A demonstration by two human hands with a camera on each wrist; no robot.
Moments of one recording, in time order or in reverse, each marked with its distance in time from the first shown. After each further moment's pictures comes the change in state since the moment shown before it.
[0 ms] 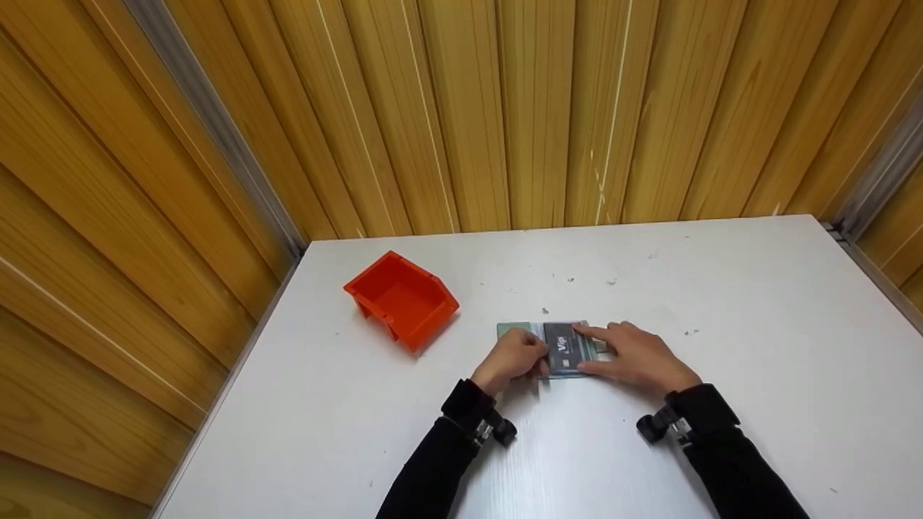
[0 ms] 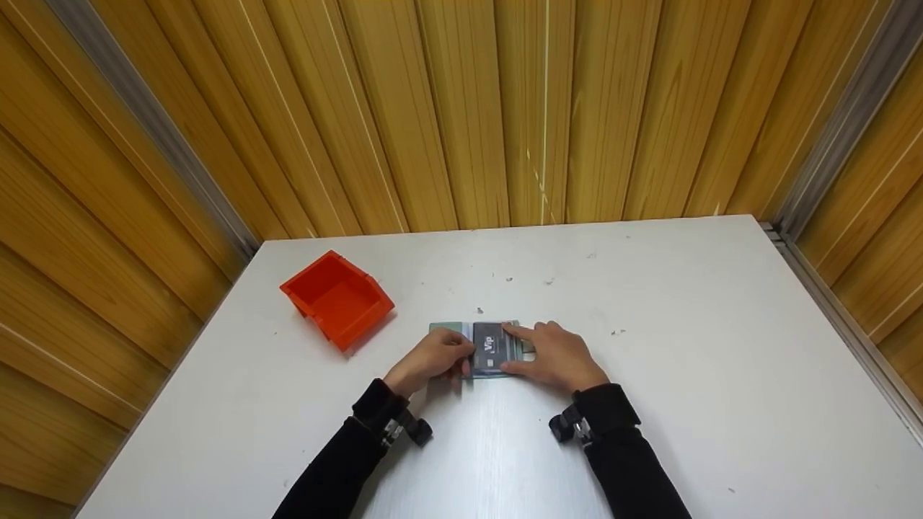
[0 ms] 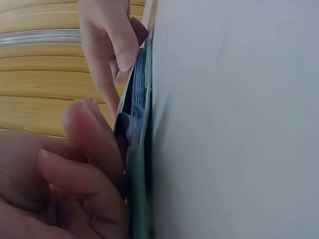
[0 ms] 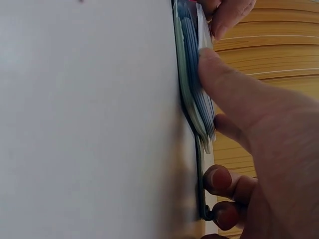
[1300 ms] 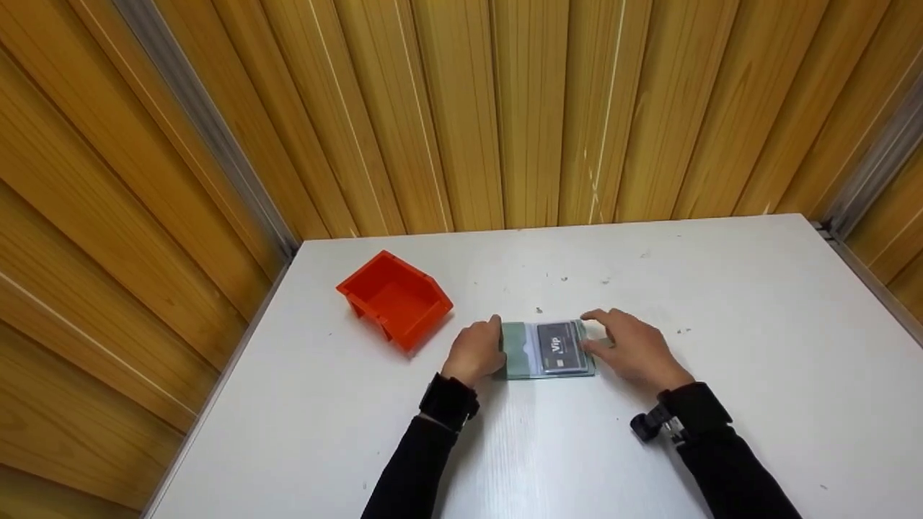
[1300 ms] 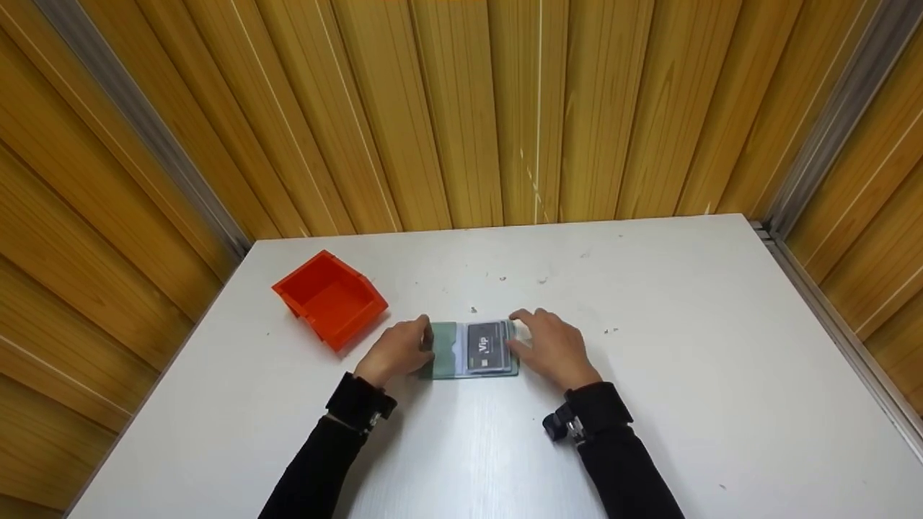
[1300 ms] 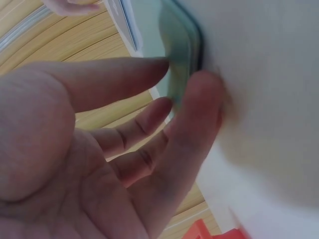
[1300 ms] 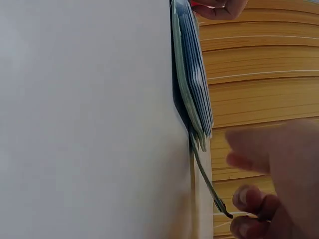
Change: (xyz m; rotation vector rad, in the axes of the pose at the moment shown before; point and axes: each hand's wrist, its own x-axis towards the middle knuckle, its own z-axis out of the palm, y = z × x) left_hand -0.016 0.013 -0.037 0.873 0.157 0.083; right_hand -0.001 -0.003 -0.005 0.074 0.158 0.079
